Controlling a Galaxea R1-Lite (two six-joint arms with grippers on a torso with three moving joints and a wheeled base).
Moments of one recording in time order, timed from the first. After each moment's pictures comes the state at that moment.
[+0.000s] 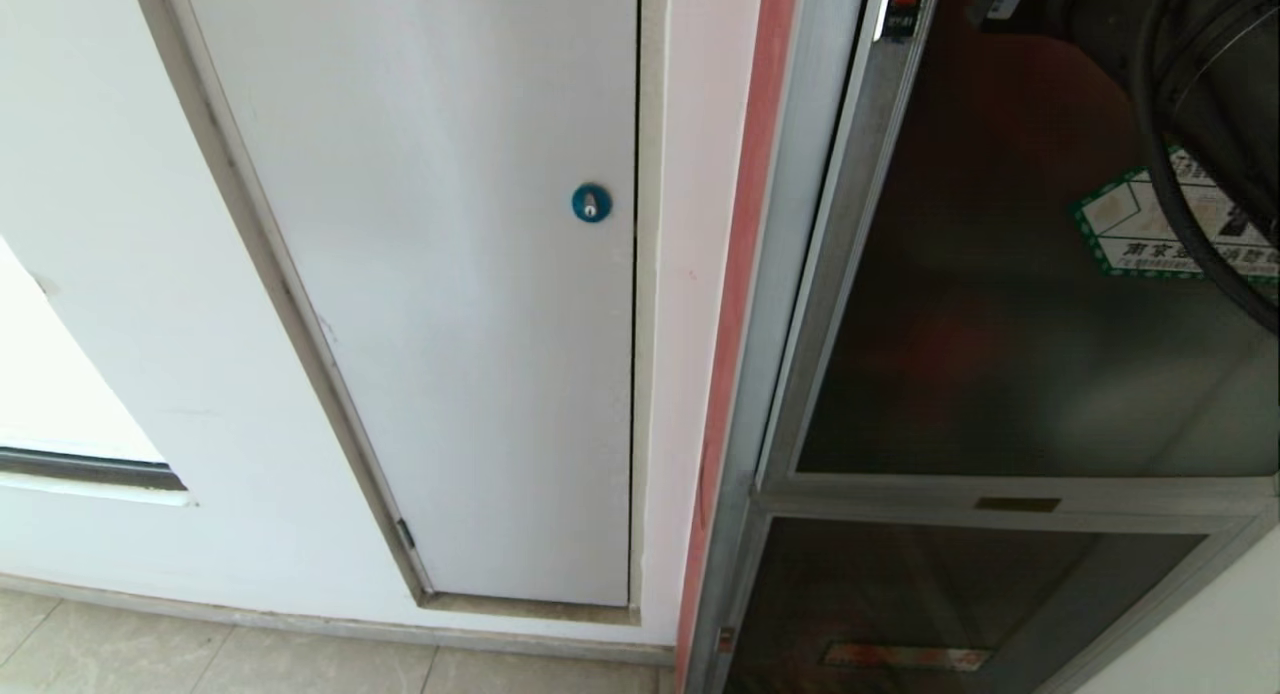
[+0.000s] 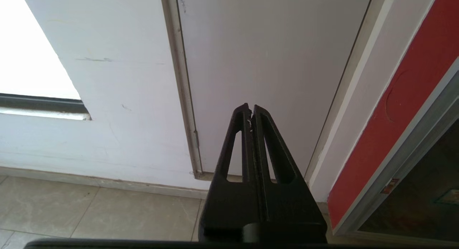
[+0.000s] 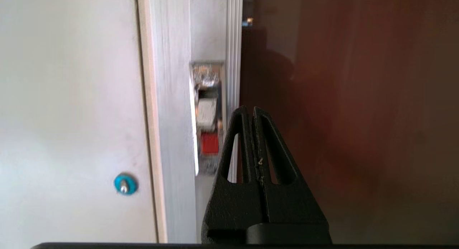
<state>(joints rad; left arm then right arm) 0.01 0.00 0.00 -0.07 0.02 -0.02 0.69 1.54 -1.28 -0.92 -0.59 -0.40</state>
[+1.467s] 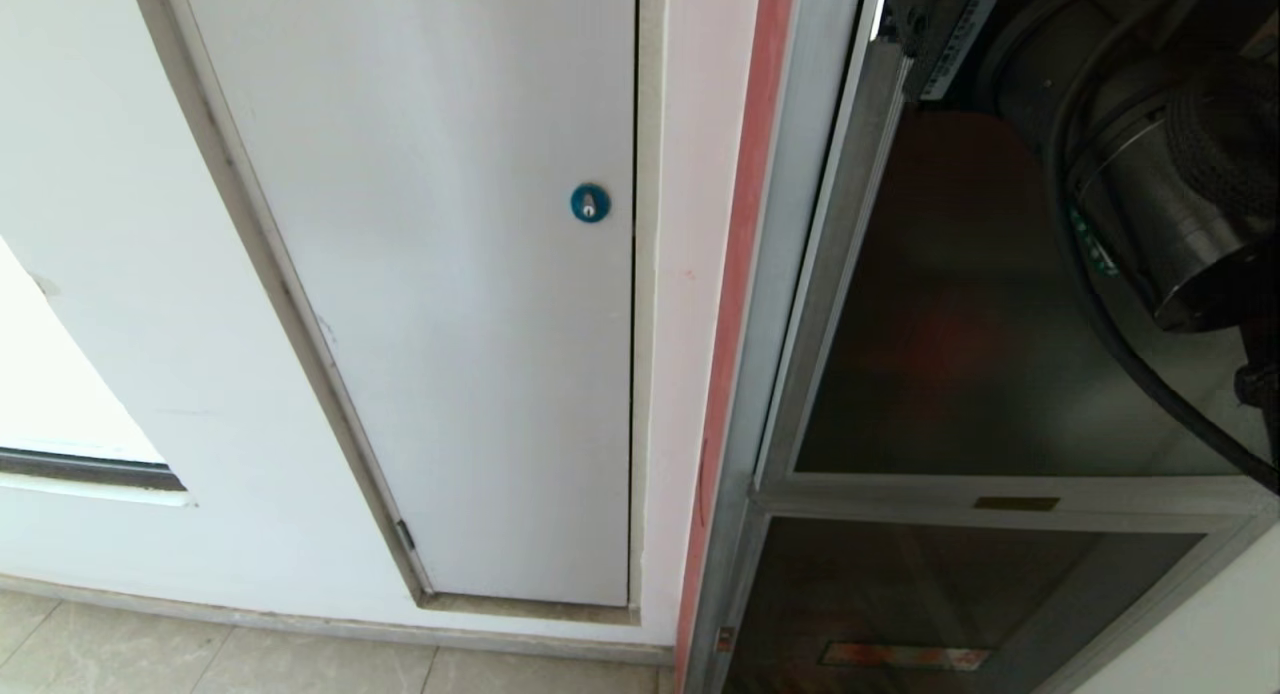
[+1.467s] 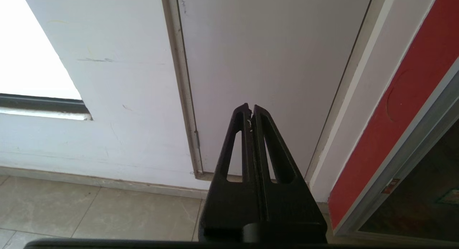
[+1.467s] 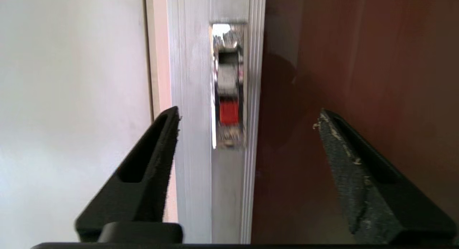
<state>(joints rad) 0.01 0.00 0.00 -0.07 0.02 -0.02 0.72 1.59 -1.18 -1.08 -0.60 -0.43</state>
